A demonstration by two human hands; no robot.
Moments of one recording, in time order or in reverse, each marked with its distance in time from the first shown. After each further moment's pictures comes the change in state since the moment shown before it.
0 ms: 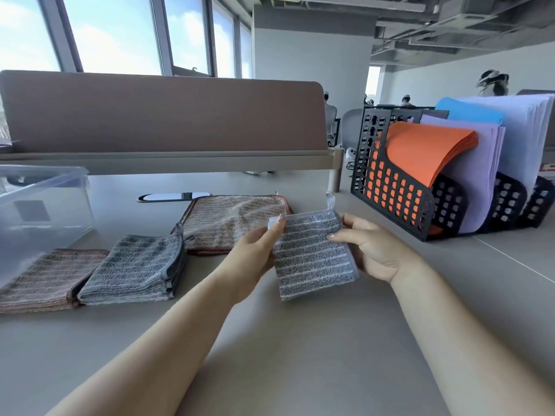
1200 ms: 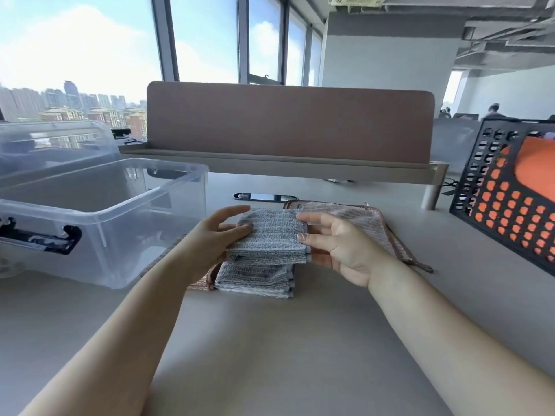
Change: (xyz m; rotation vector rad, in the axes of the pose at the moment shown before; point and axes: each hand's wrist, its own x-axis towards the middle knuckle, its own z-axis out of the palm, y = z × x) left_hand -0.069 0.050 -0.214 0.113 0.227 0.113; right_hand 0.064 0.007 0.200 -0.012 -0.232 -0.050
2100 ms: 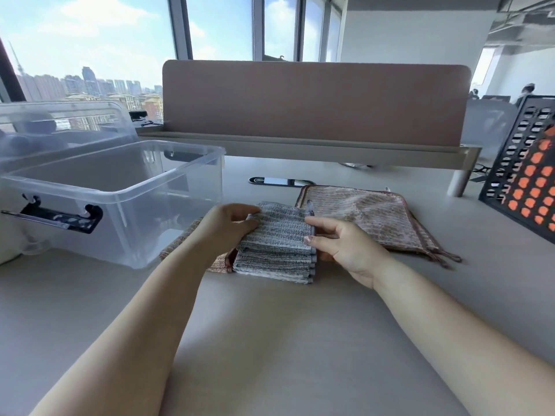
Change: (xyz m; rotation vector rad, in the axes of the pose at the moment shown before) left_hand 0.004 -0.012 -0.007 0.561 0.249 0.063; right_hand 0.021 0.043 0.006 -0.324 0.077 -0.055
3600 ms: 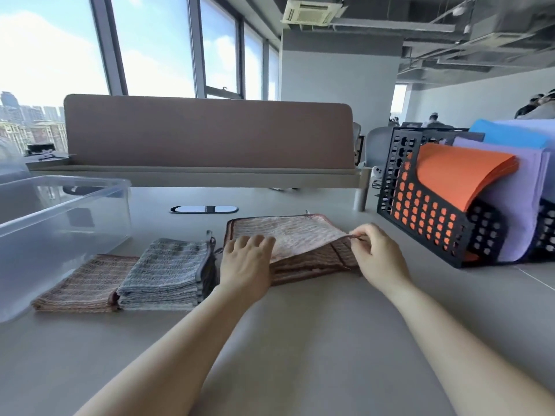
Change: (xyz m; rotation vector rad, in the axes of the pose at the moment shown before) left_hand -0.015 0.084 0.175 0.892 -0.026 0.428; right_hand -0.073 0.035 -0.197 -0.682 0.668 -0.174
